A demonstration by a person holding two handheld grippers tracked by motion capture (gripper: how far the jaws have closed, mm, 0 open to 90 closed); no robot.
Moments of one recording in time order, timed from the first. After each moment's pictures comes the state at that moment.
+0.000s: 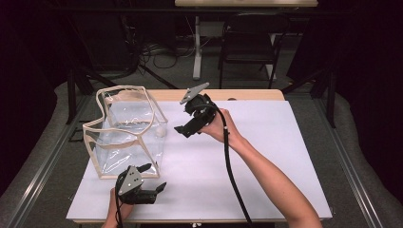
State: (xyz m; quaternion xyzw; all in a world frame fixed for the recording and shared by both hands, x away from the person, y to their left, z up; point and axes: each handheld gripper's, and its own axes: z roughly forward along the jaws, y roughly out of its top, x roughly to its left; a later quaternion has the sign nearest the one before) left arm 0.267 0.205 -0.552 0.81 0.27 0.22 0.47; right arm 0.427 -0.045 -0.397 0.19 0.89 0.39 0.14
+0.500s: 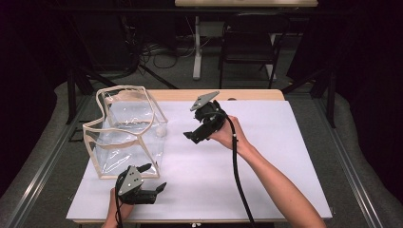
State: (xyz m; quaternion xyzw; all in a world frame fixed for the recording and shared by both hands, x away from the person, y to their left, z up) left arm 0.267 0.205 -0.552 0.81 0.27 0.22 0.47; right arm 0.418 -0.069 -0.415 0.20 0.89 0.38 0.15
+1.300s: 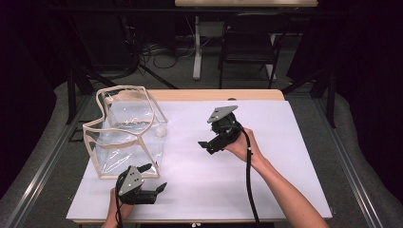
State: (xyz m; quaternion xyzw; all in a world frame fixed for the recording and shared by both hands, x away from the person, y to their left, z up) left arm 0.267 0.204 -0.552 0.81 0.27 0.22 0.47; right arm 0.396 -0.112 -0.443 0.22 0.88 0.39 0.17
